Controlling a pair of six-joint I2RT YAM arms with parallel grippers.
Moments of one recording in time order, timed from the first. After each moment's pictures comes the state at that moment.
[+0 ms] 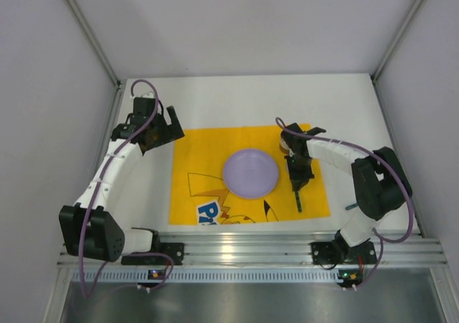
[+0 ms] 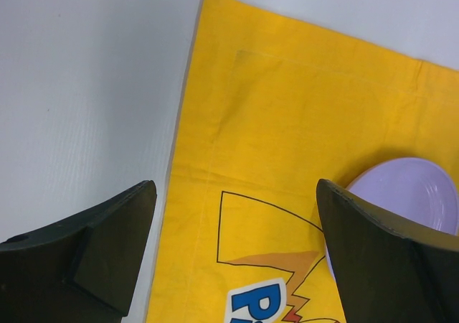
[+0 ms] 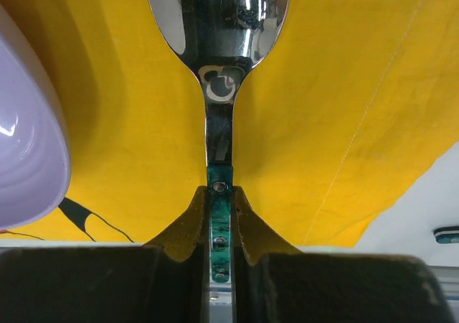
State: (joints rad) left arm -0.14 1.31 1.16 -0.68 -0.07 -0.47; right arm 0.48 1.65 1.04 -0.91 0.01 0.41
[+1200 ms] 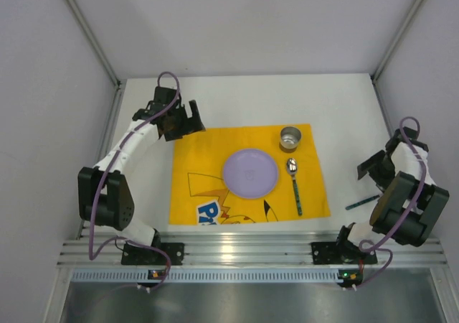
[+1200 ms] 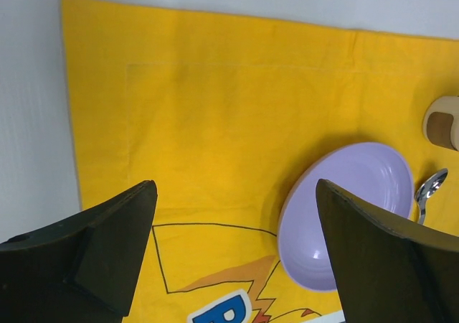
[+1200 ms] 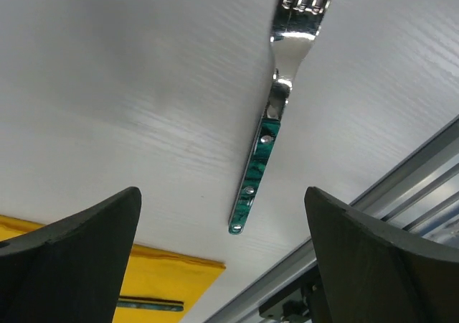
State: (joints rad) left arm -0.21 1.55 1.26 -0.59 0.11 -0.47; right arm -0.47 1.43 0.95 -0.95 0.14 0.52
